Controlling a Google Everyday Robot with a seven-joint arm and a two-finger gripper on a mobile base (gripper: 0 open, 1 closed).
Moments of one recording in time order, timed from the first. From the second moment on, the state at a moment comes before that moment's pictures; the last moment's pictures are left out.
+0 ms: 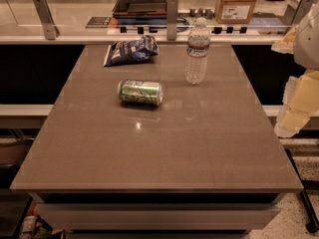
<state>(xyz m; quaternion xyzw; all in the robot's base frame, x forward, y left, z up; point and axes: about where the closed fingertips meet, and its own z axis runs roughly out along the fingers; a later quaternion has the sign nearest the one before) 0.438 -0.214 0.986 -0.60 0.78 -0.05 0.17</state>
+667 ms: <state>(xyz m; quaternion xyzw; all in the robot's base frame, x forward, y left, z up) 0.456 -0.190 0.998 -0.61 0.77 -0.04 0.18</state>
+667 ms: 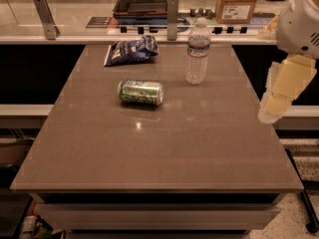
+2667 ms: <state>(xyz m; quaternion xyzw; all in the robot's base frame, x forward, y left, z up) 0.537 -0.049 0.937 -0.62 0.76 -0.03 0.18</state>
